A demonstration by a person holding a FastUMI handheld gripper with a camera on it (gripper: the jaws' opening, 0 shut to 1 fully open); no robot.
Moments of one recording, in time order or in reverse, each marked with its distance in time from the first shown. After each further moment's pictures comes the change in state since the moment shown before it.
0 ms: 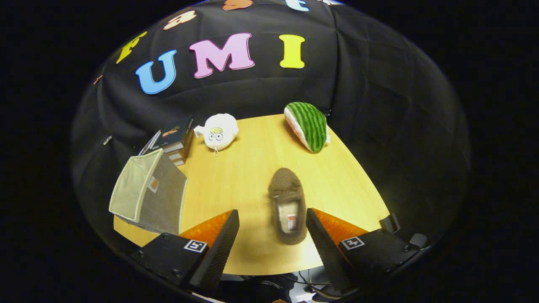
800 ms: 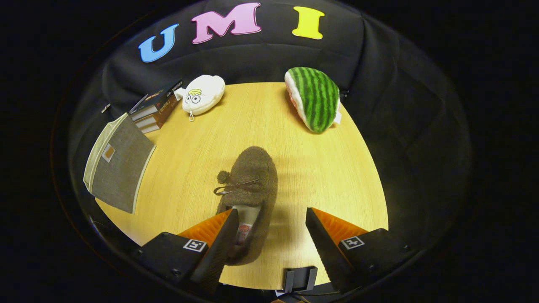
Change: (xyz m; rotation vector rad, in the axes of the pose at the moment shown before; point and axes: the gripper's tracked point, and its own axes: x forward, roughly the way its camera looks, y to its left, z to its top) arm 0.117 -0.065 -0.030 -0.149 0.200 0.094
